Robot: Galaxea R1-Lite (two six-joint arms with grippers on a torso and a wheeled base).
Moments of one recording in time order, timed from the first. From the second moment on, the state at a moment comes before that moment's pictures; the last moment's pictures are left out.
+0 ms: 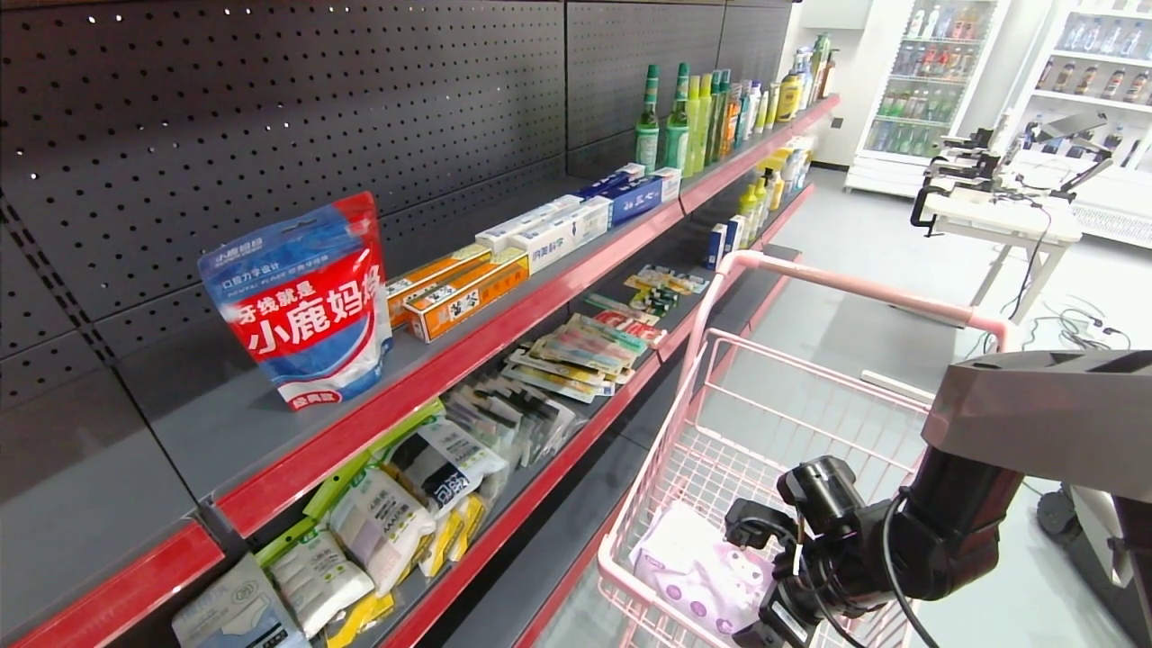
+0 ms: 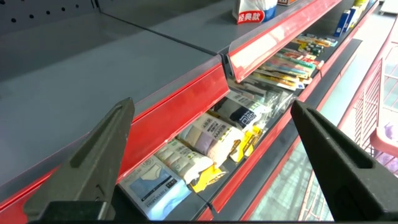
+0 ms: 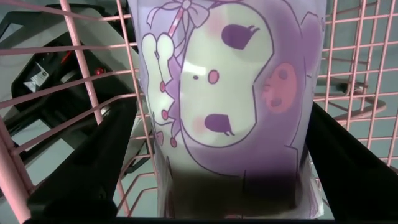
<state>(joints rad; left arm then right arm) 0.00 0.00 0.00 0.00 0.06 0.01 0.32 2.31 -0.61 -0.49 0.20 -0.48</state>
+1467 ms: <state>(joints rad) 0.00 0.00 0.00 0.00 0.06 0.01 0.35 2.16 -0.51 -0.65 0.16 -0.09</state>
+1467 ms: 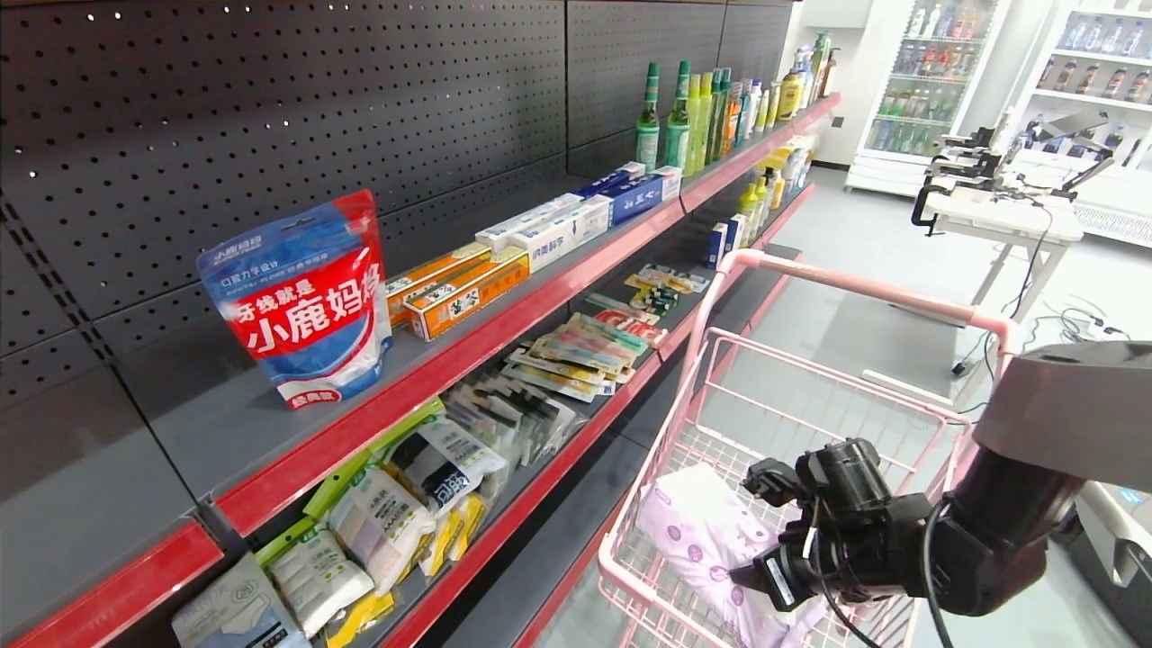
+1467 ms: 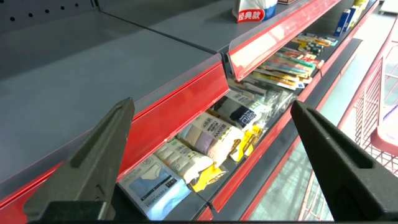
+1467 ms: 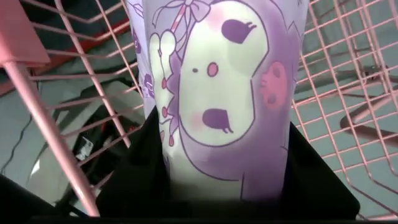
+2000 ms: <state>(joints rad) 0.00 0.00 0.00 0.00 0.06 0.01 0.35 1.71 -0.37 -0.63 -0.17 0.11</state>
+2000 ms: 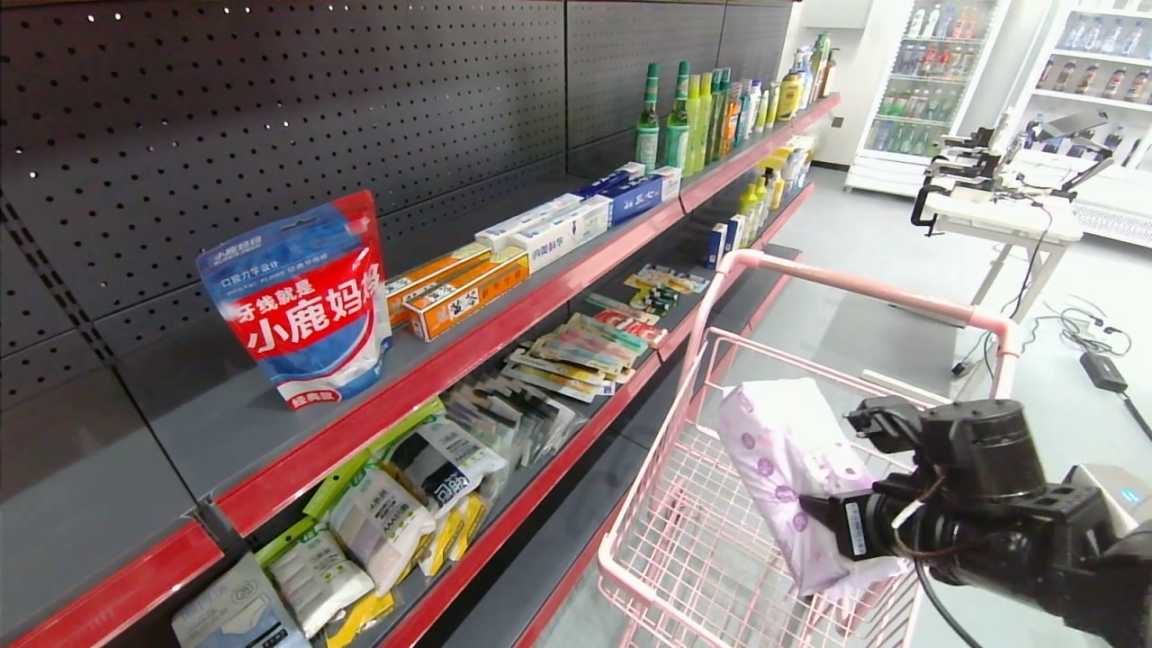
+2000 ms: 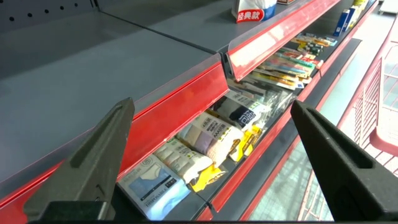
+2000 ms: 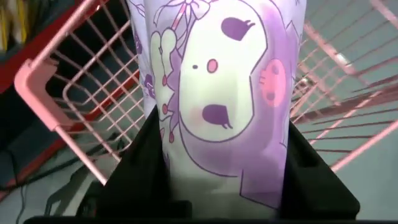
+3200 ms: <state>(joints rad) 0.00 0.00 0.00 0.00 0.06 0.01 0.14 1.05 -0.23 -0.52 -0.28 -0.14</state>
